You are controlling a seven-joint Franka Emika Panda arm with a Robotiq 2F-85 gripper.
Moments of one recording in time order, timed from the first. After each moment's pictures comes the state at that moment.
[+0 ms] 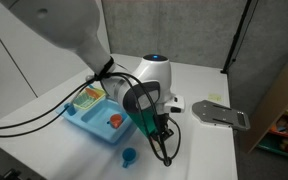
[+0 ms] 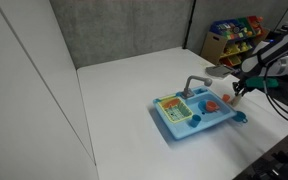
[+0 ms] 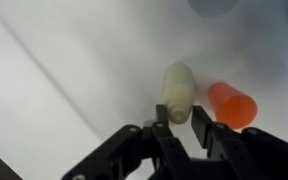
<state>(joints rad) -0.26 0.75 -0.21 -1.96 0.13 2.70 0.10</state>
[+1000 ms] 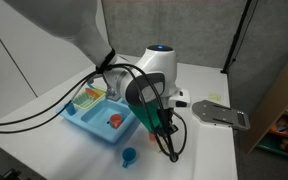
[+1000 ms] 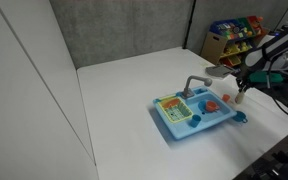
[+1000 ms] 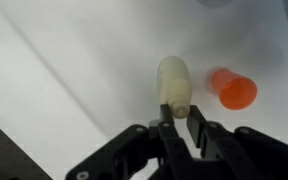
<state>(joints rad) -0.26 0.70 -0.22 -1.96 0.13 2.66 0.09</state>
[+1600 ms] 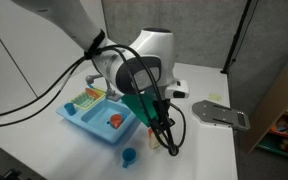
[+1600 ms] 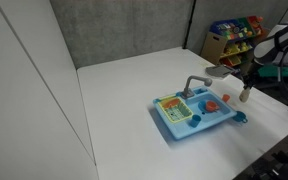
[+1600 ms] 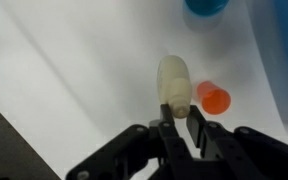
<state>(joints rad) -0.26 0.55 -0.22 -2.06 0.11 2.59 0.04</state>
